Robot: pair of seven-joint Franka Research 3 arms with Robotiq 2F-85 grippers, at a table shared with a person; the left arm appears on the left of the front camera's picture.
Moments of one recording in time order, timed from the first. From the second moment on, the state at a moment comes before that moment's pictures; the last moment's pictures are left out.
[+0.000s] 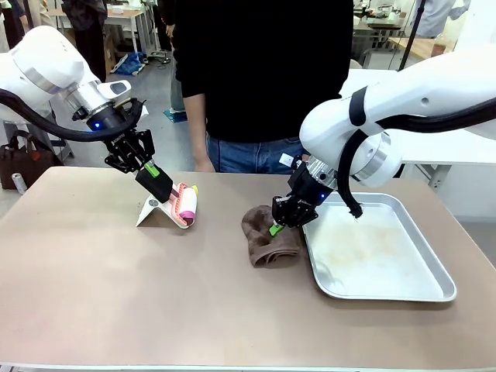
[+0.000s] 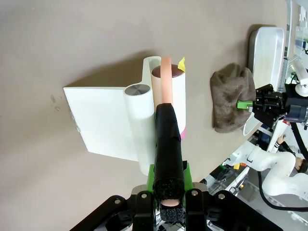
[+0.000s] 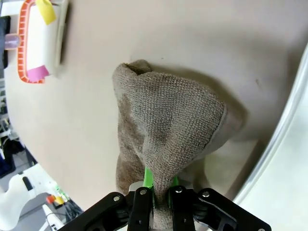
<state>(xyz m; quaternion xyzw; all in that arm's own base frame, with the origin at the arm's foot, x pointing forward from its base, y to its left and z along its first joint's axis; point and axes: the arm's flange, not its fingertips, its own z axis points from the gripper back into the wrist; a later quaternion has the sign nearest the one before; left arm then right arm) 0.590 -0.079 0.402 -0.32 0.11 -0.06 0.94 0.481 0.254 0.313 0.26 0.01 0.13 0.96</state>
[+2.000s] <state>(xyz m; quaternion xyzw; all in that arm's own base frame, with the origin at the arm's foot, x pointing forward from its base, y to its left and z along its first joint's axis) 0.540 -0.004 0.505 -0.39 -0.02 -0.08 0.92 0.452 0.193 0.430 0.29 -0.15 0.12 0.94</state>
